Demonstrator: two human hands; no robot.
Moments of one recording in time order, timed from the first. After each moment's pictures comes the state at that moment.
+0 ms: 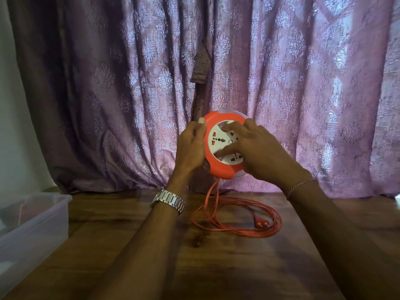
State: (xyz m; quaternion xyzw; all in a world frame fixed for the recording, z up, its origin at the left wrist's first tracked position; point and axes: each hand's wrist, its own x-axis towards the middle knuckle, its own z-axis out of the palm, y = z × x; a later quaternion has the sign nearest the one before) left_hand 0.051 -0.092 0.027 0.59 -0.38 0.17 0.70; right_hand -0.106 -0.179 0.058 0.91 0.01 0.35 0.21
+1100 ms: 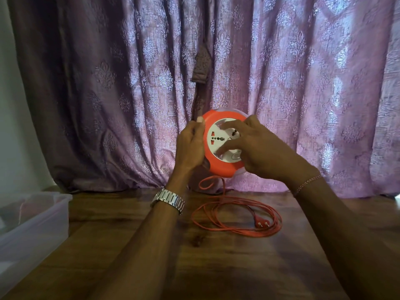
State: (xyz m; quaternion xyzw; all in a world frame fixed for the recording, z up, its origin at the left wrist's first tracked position) left_hand 0.051 -0.089 0.029 0.59 -0.37 0.19 0.69; right_hand -0.103 -0.193 0.058 0.91 0.06 0.36 0.20
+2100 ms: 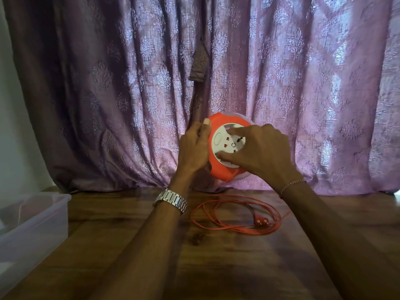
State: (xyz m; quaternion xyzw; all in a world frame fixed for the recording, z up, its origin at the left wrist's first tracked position) left_hand 0.045 -0.096 0.025 0.63 -0.39 0.23 0.63; right_hand -0.094 -0.188 0.043 0.85 -0.16 0.49 0.09
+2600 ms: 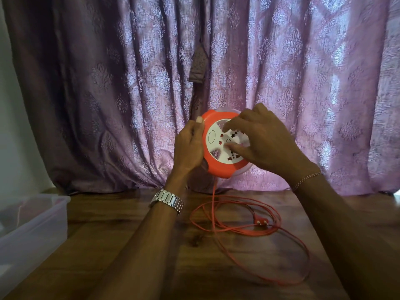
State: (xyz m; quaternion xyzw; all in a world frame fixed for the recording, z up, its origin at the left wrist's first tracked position) left_hand 0.046 -0.088 0.028 0.60 -0.38 0.21 0.67; right_hand -0.106 -0.200 0.066 0.87 0.03 0.47 0.16
